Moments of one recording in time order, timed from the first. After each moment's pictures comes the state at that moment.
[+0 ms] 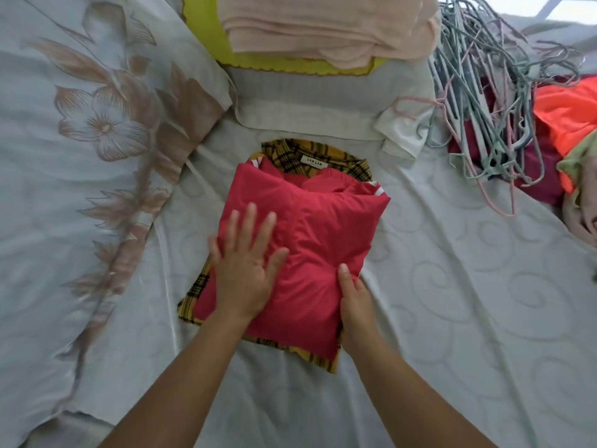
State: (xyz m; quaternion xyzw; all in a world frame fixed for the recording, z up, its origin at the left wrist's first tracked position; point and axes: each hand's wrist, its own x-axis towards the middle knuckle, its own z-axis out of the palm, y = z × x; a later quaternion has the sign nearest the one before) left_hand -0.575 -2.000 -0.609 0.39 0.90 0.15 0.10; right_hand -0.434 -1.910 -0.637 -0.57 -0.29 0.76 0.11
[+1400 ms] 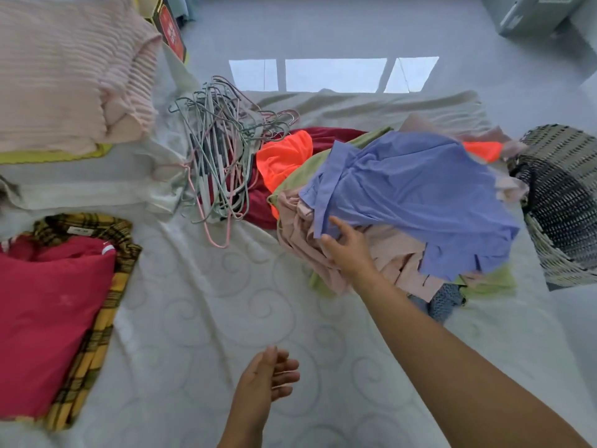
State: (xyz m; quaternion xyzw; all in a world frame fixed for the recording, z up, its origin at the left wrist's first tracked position) left_hand -0.152 -1.768 -0.577 -0.08 0.70 0.48 0.53; right_hand -0.115 -1.532 -0.583 -0.54 -0.60 0.56 0.17
